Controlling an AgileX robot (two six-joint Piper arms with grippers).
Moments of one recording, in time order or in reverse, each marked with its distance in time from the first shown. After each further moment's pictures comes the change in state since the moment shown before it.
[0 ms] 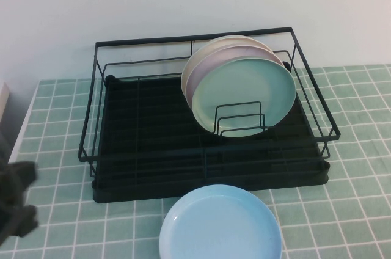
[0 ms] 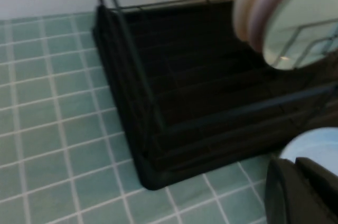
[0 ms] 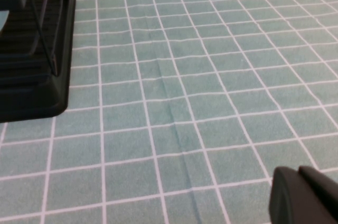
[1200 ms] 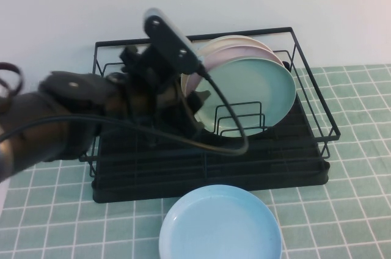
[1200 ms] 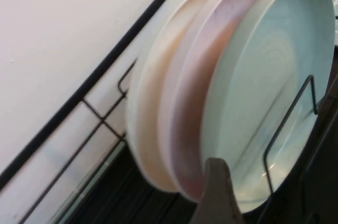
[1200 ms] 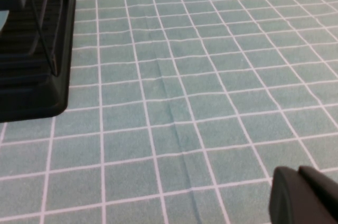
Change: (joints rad) right arm 0.000 0.000 0.000 0.000 0.000 0.000; left arm -0.549 0.876 -0.463 -0.707 -0.503 1.217
